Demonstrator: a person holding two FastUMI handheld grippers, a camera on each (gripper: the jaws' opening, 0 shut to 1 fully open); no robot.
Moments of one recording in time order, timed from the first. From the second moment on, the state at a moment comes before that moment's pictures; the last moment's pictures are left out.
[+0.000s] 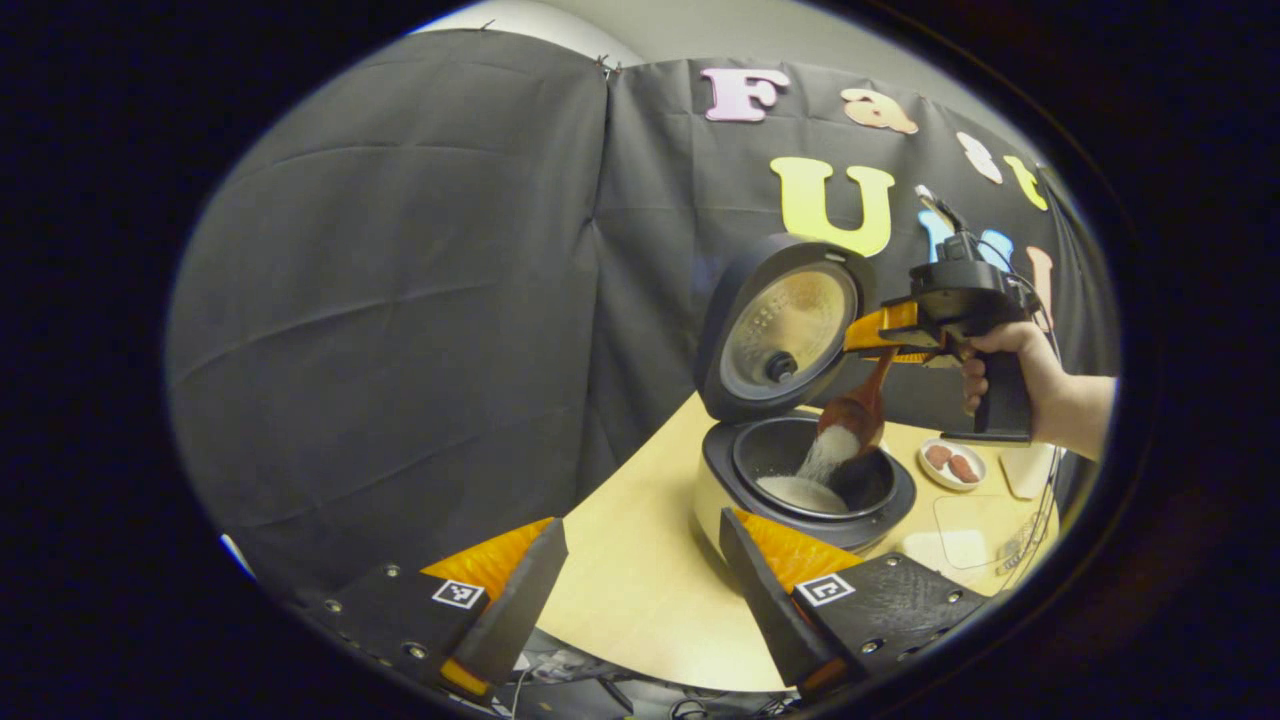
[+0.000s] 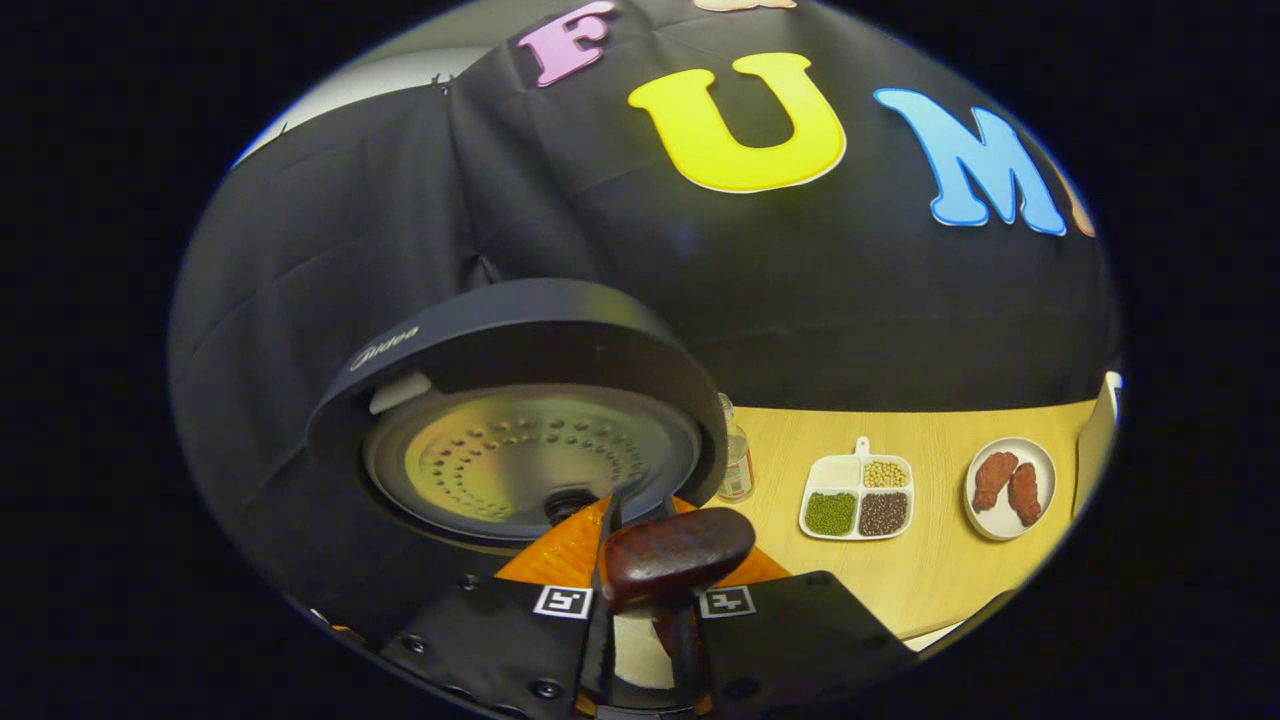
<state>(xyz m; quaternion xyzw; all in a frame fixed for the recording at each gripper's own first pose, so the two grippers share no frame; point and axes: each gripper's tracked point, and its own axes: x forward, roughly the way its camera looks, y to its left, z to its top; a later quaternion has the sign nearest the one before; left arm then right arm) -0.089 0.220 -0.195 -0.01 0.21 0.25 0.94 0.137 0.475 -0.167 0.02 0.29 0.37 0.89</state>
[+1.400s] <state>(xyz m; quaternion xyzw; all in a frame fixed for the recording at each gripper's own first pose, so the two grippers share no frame) -0.035 0.174 -0.188 0.03 0.19 0.15 0.97 0.117 0.409 -0.097 -0.11 0.13 0.38 0.91</state>
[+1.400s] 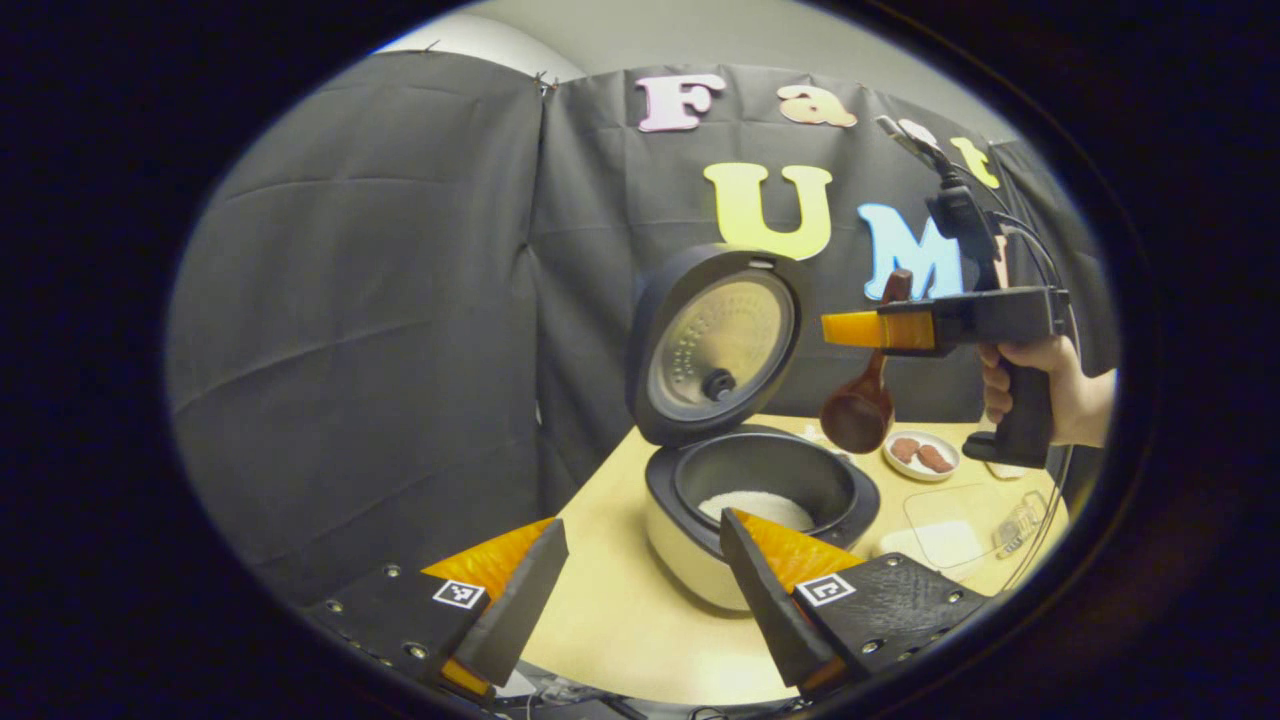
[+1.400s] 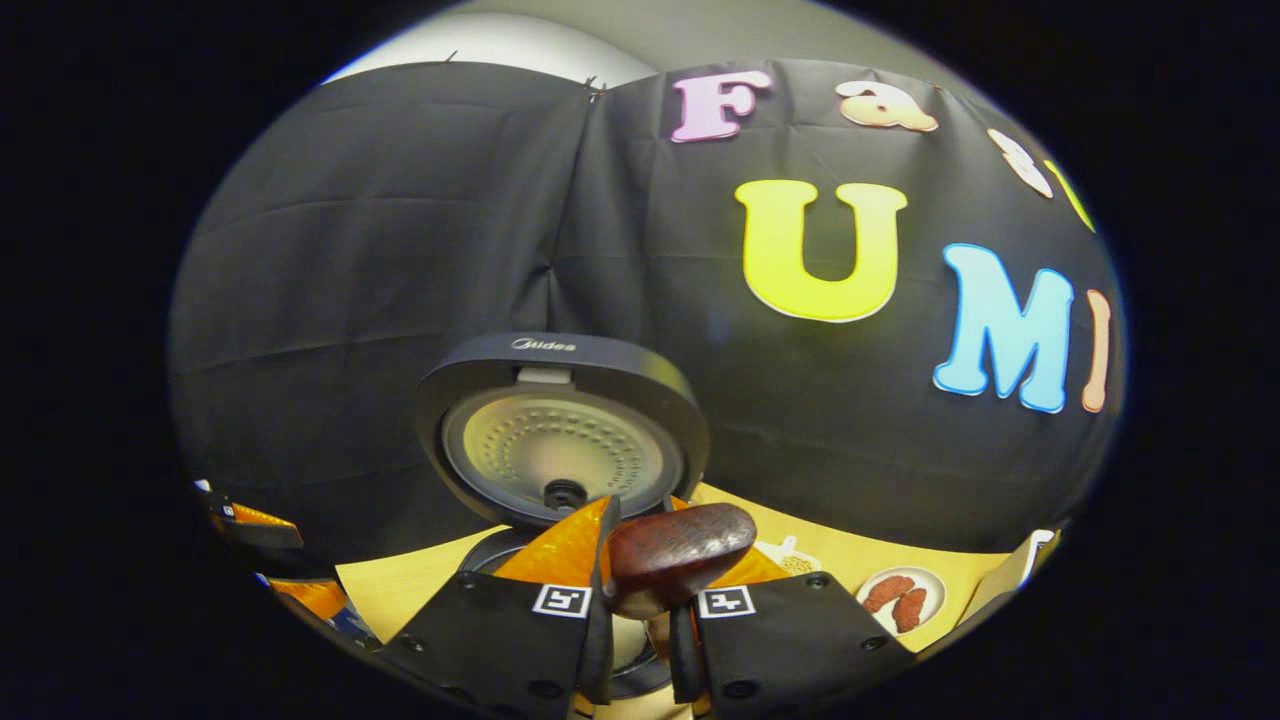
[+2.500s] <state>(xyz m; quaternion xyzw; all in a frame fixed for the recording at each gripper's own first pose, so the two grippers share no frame) 0.031 0.012 -0.202 0.02 0.20 0.01 0.98 0.131 -0.001 -0.104 0.18 0.23 0.01 0.96</state>
